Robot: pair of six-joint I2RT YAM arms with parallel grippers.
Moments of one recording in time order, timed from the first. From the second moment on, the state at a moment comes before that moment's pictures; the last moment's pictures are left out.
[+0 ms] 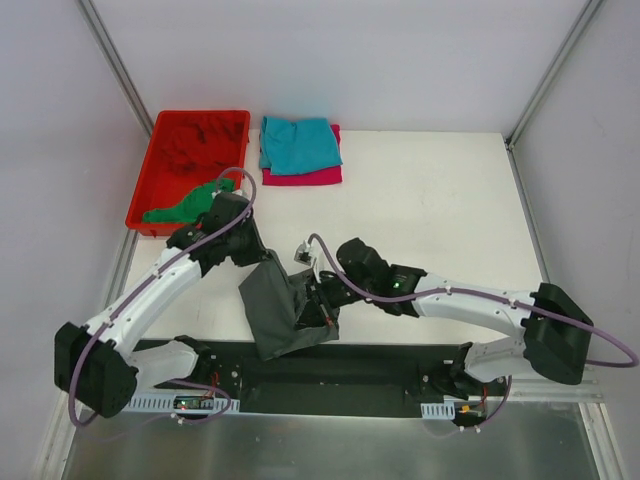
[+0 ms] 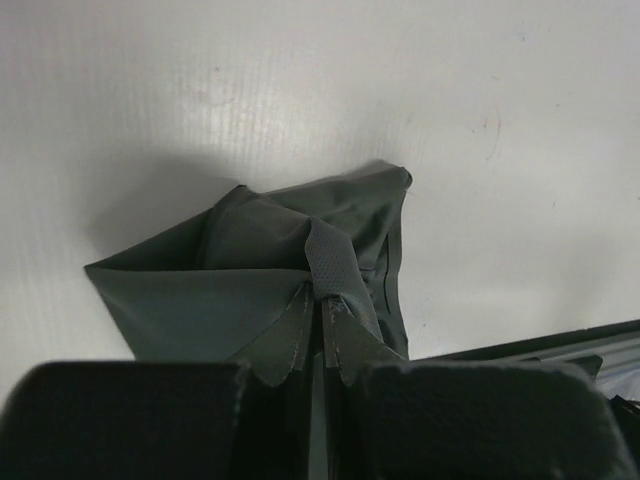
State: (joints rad) left arm -0.45 1.10 0.92 -0.72 0.02 -0.76; right arm 1.11 1.37 0.85 0.01 -0.64 0.49
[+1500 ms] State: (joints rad) left arm -0.65 1.19 0.99 -0.44 0.07 -0.62; right arm 0.98 0.97 0.65 -0.28 -0.22 0.47
